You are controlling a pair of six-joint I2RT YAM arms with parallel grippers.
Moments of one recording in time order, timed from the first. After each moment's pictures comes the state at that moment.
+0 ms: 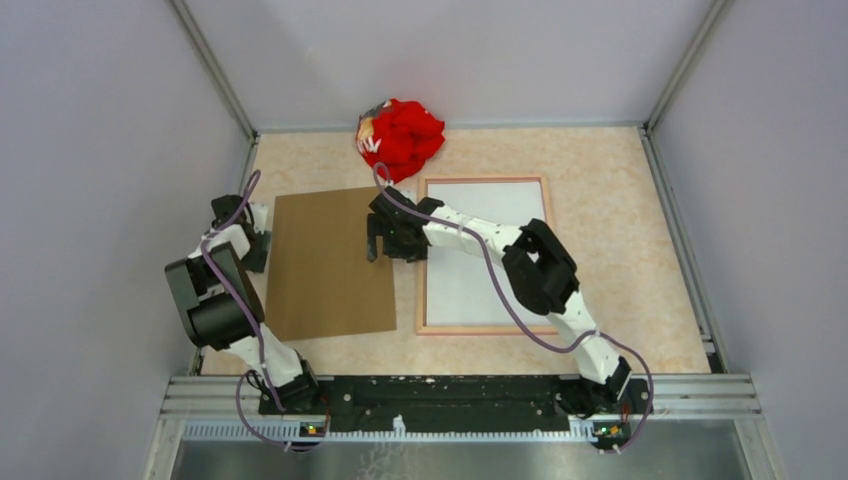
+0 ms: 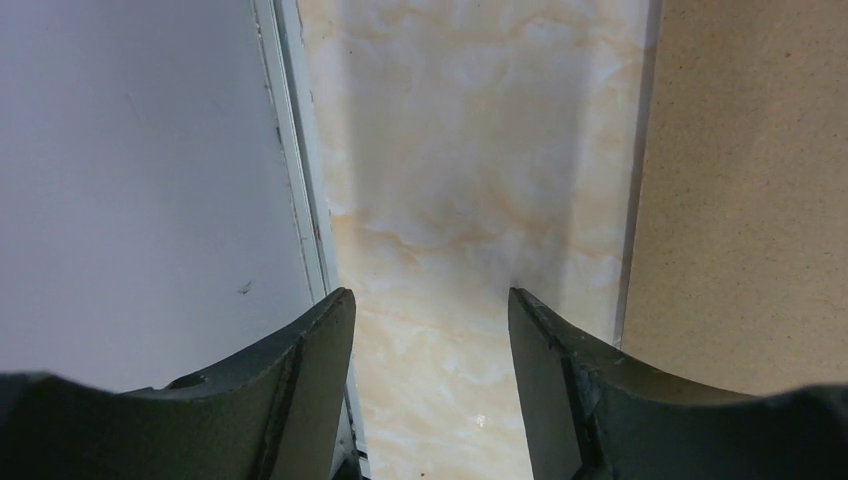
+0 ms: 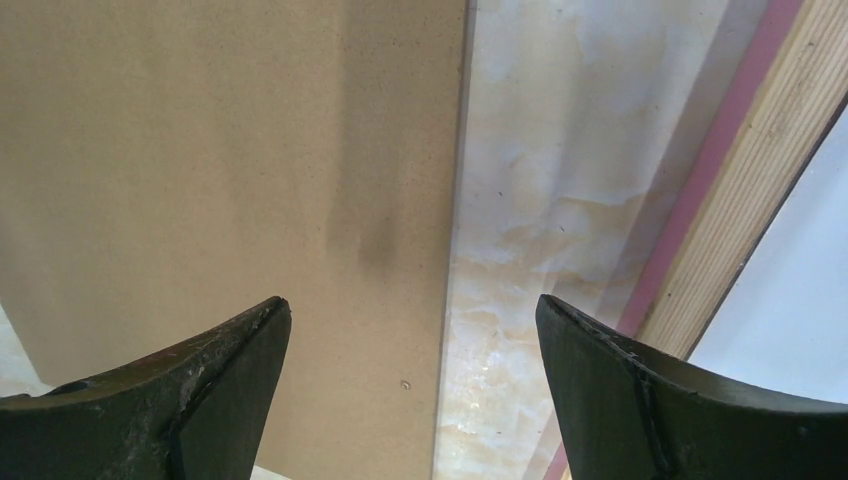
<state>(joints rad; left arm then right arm) 0.43 1.67 0.95 -0.34 -0.20 0.54 0.93 2.29 1.91 -0.65 0.07 0.82</state>
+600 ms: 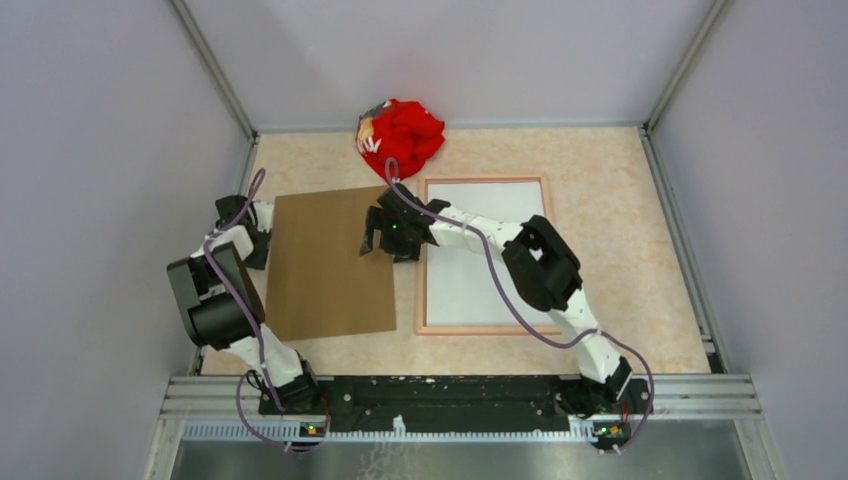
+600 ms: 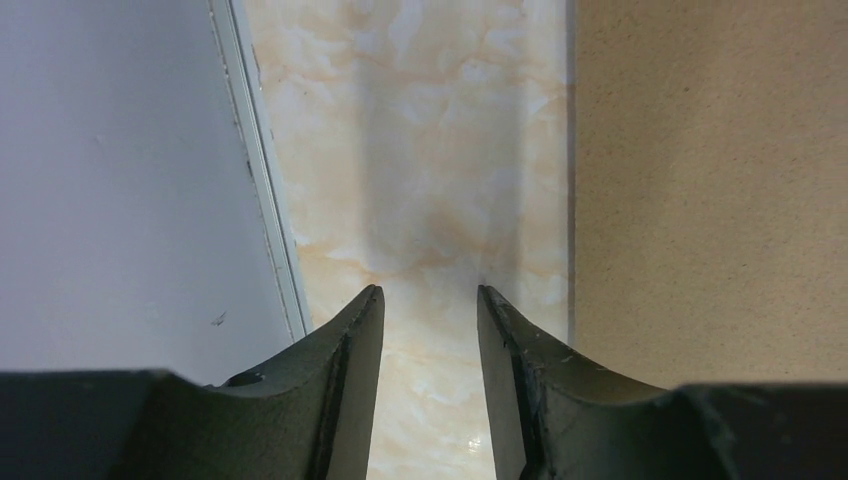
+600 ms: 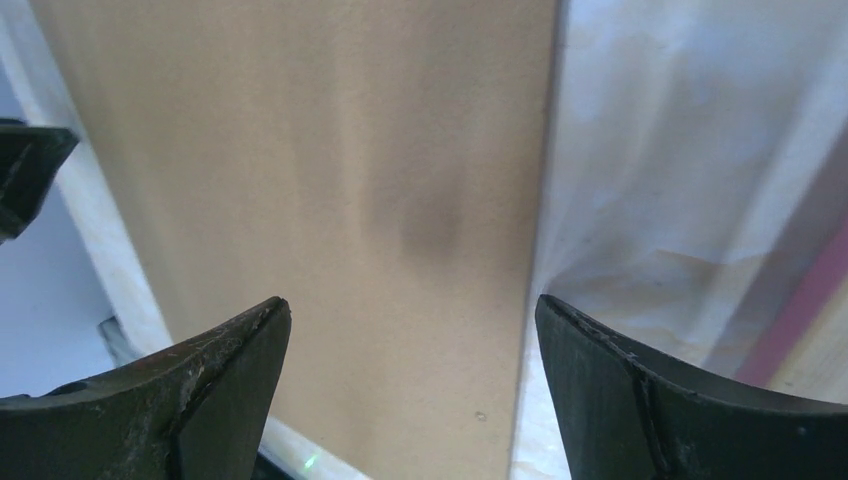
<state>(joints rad) 0.41 1.67 0.93 -0.30 -0.12 0.53 0.90 2.29 1.83 -0.46 -0.08 0.93</state>
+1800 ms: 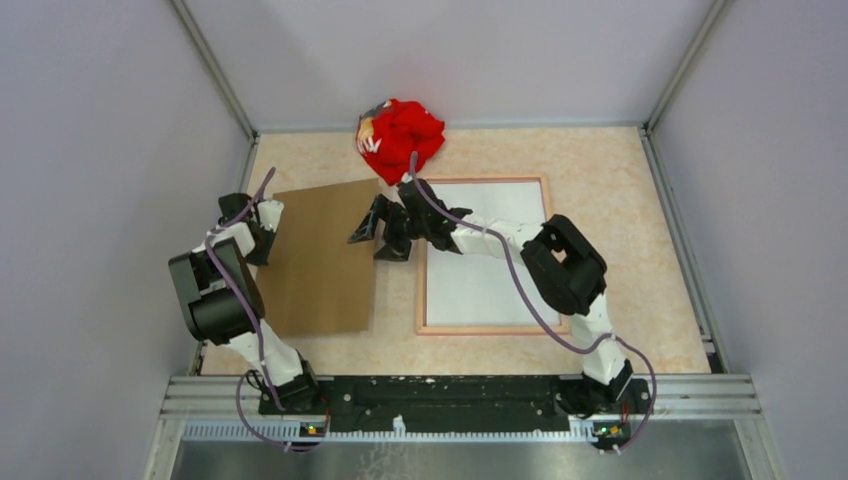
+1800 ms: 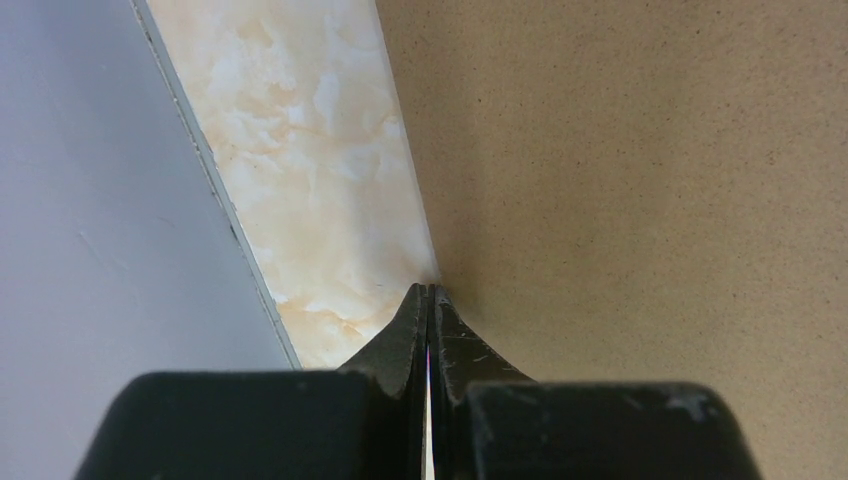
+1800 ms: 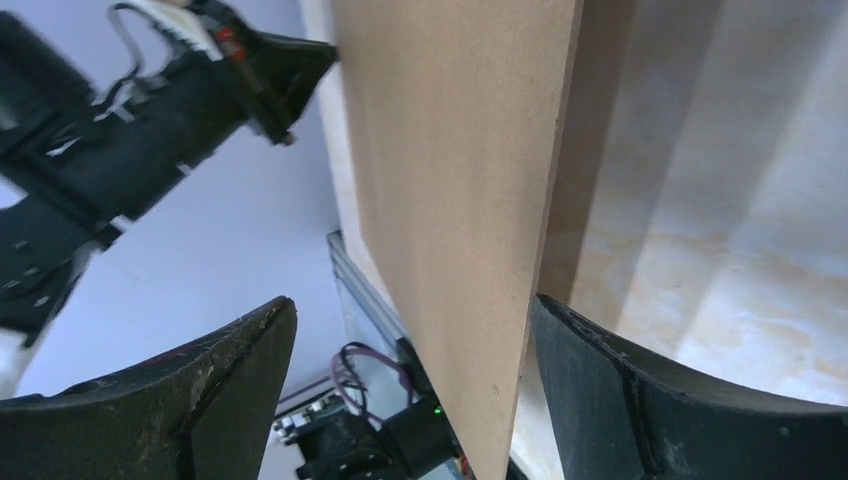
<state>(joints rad) 0.39 1.70 0.95 -0.31 -0.02 0.64 0.87 2.14 1.54 0.02 -0.38 1.20</state>
